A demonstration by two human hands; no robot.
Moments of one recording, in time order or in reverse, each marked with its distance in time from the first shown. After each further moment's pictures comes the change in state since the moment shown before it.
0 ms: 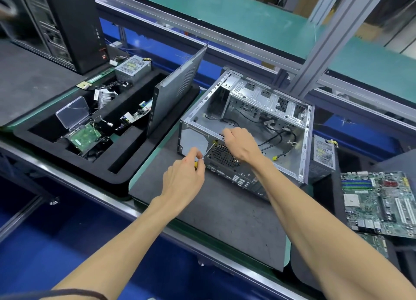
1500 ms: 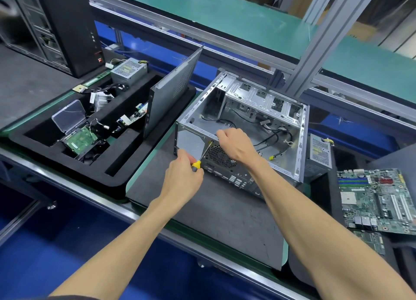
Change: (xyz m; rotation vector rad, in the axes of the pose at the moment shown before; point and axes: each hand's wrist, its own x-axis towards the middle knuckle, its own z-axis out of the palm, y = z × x) left_hand 0.004 0.003 0.000 -0.212 -0.043 -0.158; right_hand -0.001 0.002 0.003 0.006 0.017 -0.032
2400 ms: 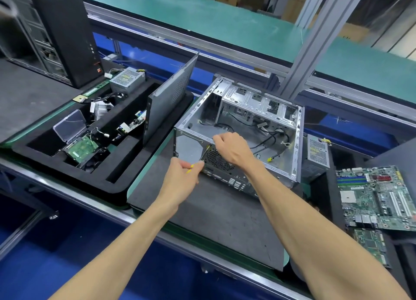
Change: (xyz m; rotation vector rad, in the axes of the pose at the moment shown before) left_hand -0.003 0.006 -0.009 -0.427 -0.109 -0.240; right_hand -0.002 -0.003 0.001 -0.058 0.009 0.004
